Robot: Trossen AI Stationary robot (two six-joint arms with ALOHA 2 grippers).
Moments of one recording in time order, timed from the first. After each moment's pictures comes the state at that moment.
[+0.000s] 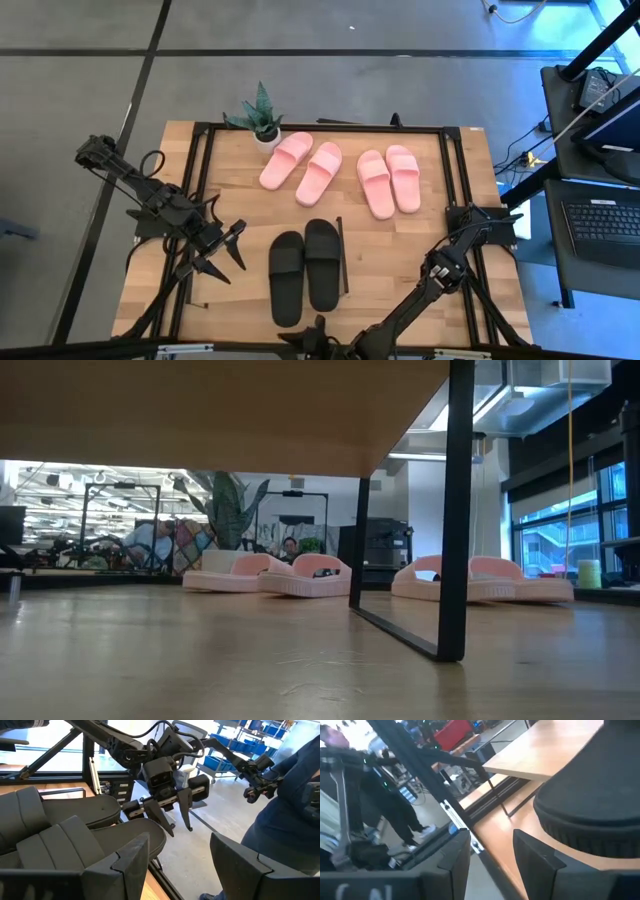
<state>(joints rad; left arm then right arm) -0.55 0.76 0.62 -0.03 0.18 -0.26 0.78 2.61 2.33 -0.07 1.02 0.89</state>
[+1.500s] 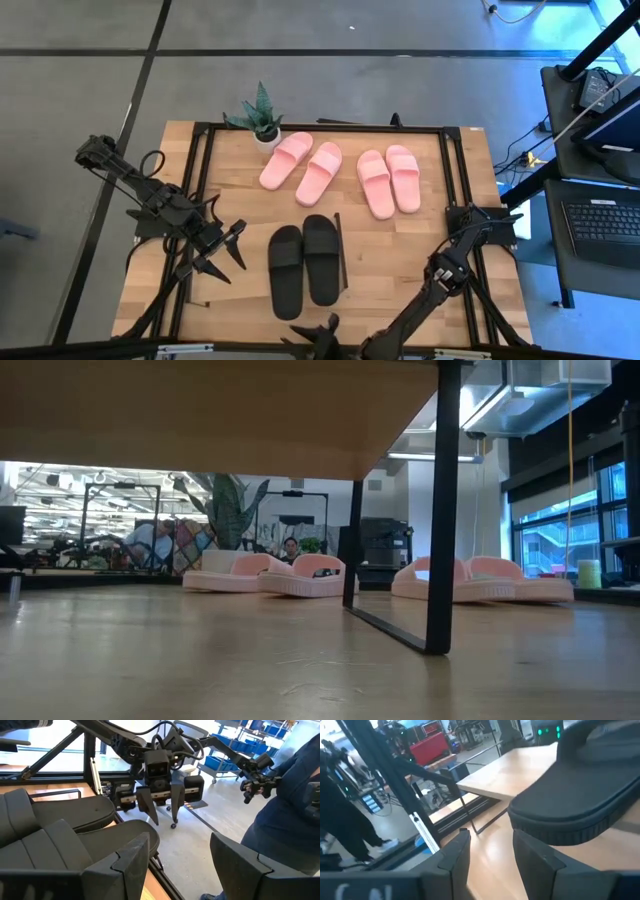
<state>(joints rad) -0.55 0.76 0.62 -0.03 0.17 -0.26 0.80 2.61 2.35 -0.20 1.24 0.84</state>
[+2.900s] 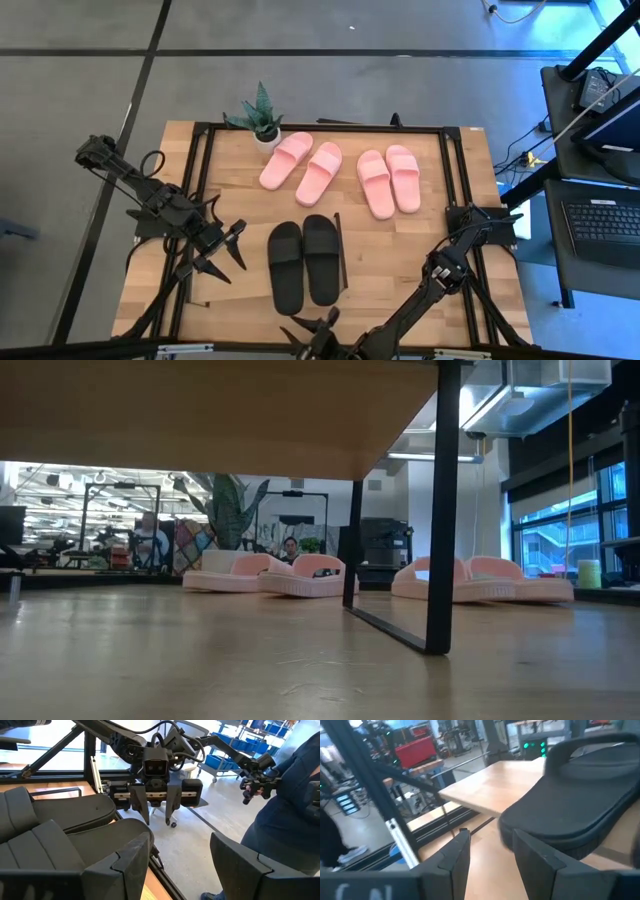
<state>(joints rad) -0.55 0.76 0.62 -0.04 0.17 -0.26 0.78 2.61 2.35 -0.24 1.29 0.78</state>
